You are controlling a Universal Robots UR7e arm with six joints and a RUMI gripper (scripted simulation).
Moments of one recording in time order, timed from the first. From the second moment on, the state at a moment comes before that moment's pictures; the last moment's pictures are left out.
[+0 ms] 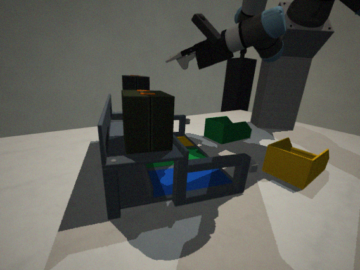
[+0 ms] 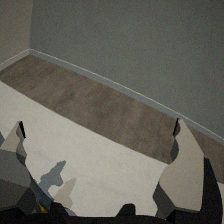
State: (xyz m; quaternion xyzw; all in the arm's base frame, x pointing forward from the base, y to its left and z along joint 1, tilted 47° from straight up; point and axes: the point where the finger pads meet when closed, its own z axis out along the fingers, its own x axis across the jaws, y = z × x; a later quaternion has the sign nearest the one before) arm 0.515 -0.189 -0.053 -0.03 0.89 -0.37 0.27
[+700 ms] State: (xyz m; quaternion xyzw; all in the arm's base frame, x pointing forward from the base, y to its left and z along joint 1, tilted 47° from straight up) arm 0.532 -0.154 -0.019 -0.07 0.90 -0.31 0.31
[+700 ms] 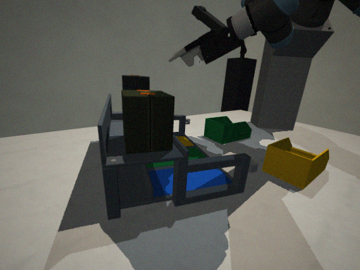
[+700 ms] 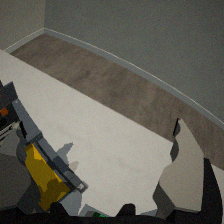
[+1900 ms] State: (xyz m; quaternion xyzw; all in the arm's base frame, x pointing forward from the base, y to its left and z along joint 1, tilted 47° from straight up) arm 0.573 -0.070 0.064 -0.16 0.89 -0.16 0.39
